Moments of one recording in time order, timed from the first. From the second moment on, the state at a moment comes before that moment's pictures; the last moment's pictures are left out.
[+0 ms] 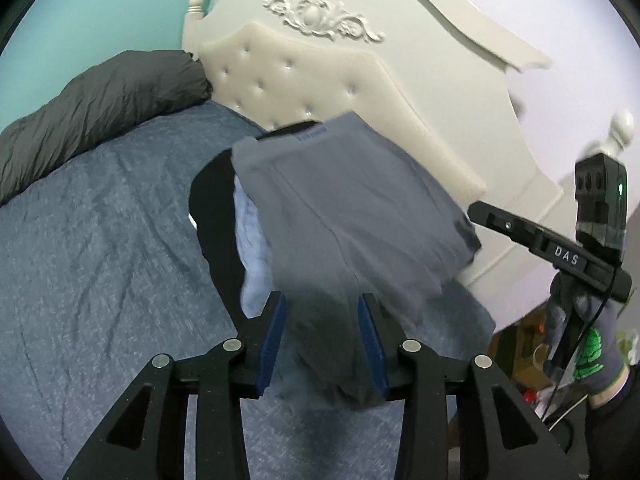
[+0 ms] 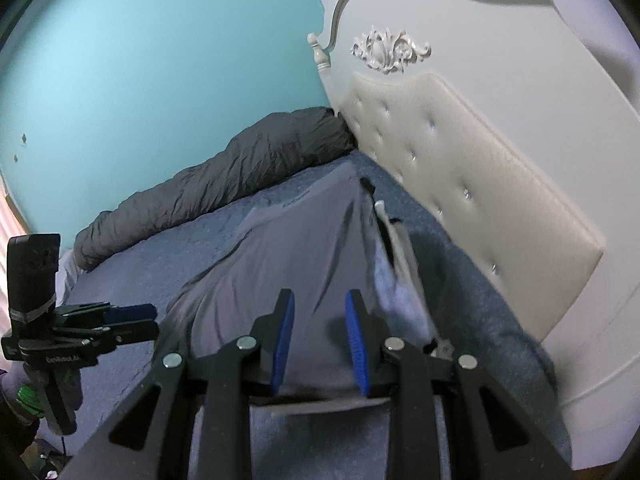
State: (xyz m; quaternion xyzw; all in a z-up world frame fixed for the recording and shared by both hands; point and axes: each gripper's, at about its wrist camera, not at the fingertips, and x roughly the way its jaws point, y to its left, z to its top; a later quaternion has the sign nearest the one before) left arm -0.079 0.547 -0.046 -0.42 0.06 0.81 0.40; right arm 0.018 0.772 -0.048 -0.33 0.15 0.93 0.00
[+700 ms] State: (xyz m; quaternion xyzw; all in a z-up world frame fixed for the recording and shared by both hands) left arm -0.050 0.523 -0.056 -0.42 0.10 0.83 0.35; right arm 0.049 0.781 -0.055 -0.33 0.15 0.93 0.08
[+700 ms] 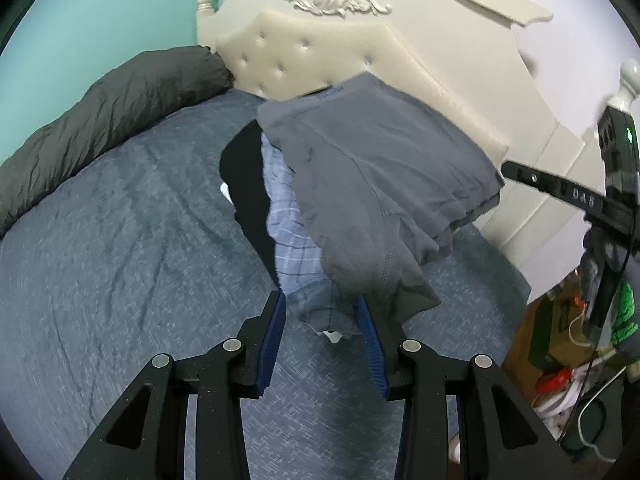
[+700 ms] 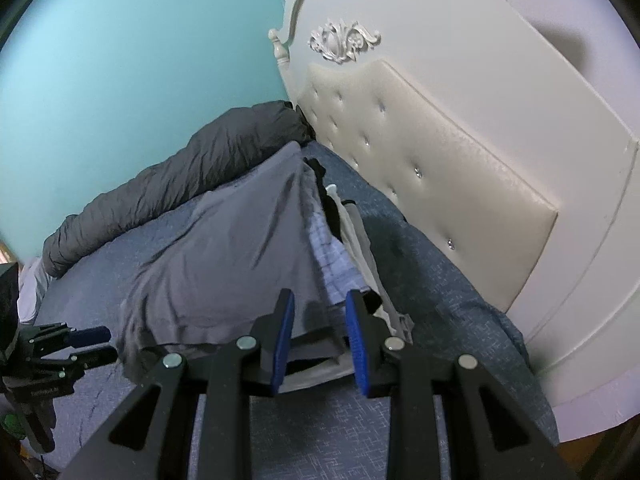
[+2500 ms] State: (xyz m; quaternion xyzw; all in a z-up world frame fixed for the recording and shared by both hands) left arm 0.121 0.379 0.075 -0.26 0.05 0.90 0.35; right arm 0.255 0.577 0.047 -0.21 0.14 0.96 0.15
